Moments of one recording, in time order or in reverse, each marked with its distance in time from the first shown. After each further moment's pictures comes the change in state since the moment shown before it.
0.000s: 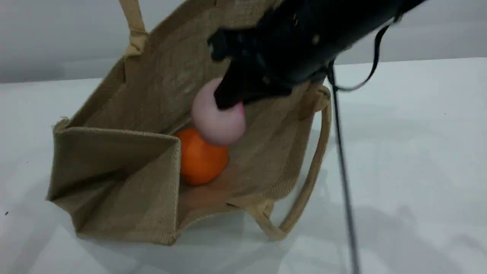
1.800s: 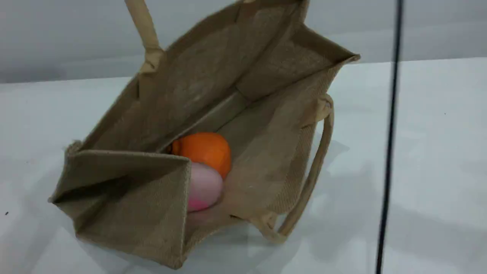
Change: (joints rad) left arm 0.000 0.075 0.009 -0.003 -0.002 0.055; right arm -0.242 -0.478 -0.019 -0.234 0.282 0.037
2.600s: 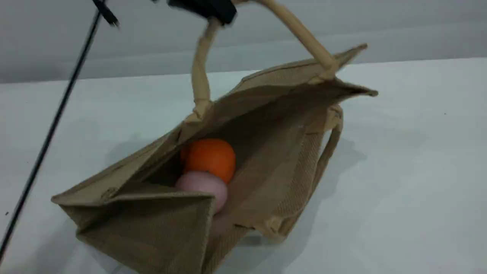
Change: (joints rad) left arm -0.144 0.336 0.000 0.005 -0.183 0.049; right arm -0.039 -0.598 -0.001 -0.893 0.404 0.890
